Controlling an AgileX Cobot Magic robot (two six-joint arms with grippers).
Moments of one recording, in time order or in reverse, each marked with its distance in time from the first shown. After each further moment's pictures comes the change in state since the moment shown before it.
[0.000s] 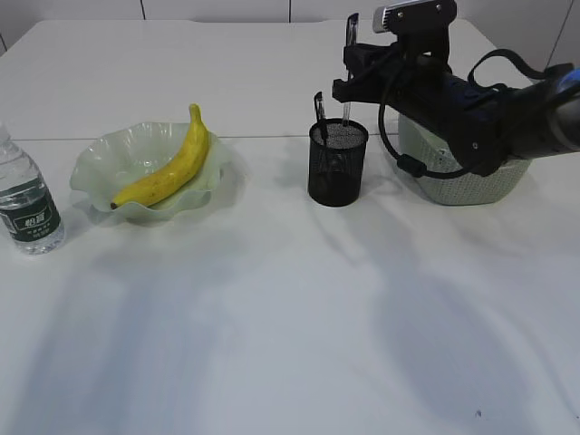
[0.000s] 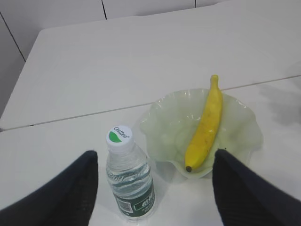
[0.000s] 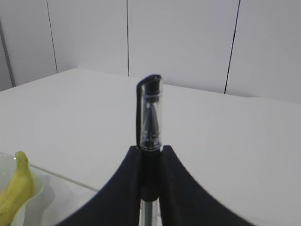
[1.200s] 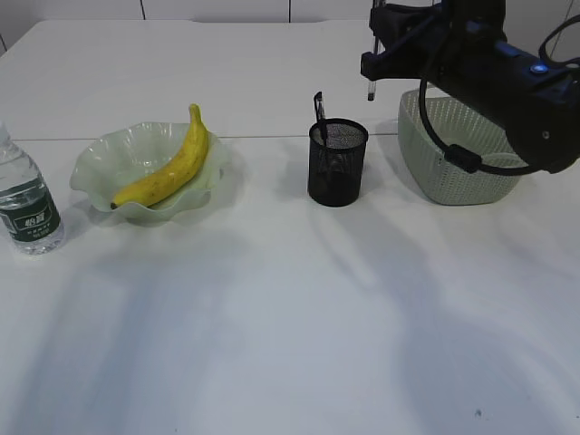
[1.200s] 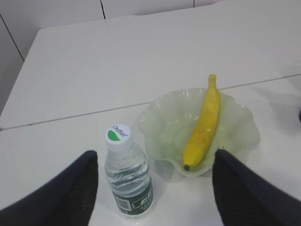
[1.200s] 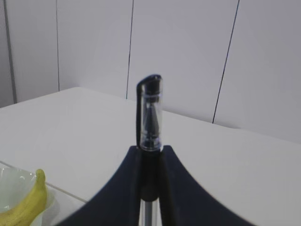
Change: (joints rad) left arm 0.000 -0.009 0.000 -0.002 0.019 0.000; right arm 0.000 -0.267 0.223 0.004 -0.028 -0.079
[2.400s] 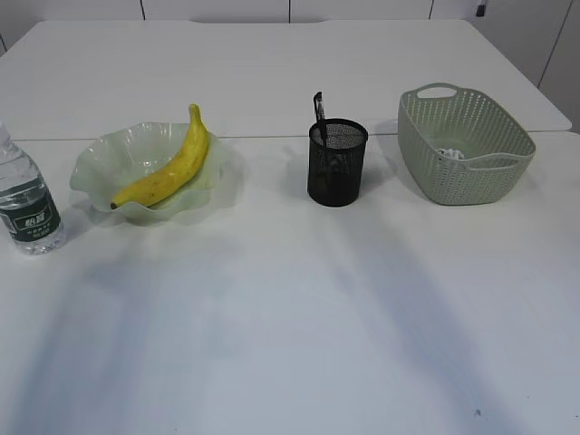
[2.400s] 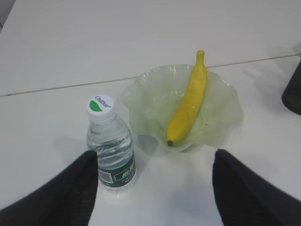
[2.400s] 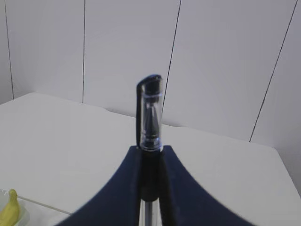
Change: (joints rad) left arm 0.000 0.000 0.000 -0.060 0.101 0.000; right arm 0.000 -0.483 0.000 0.337 0.540 -0.303
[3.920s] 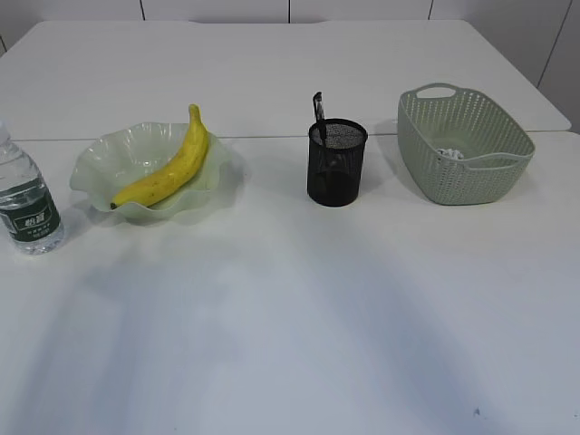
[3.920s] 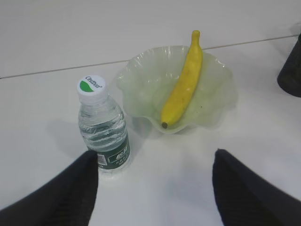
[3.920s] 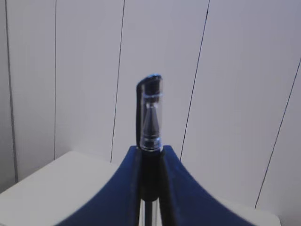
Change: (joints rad) left arm 0.000 0.006 0.000 0.002 0.056 0.000; right arm 0.000 0.199 -1.546 0.028 1.246 0.045
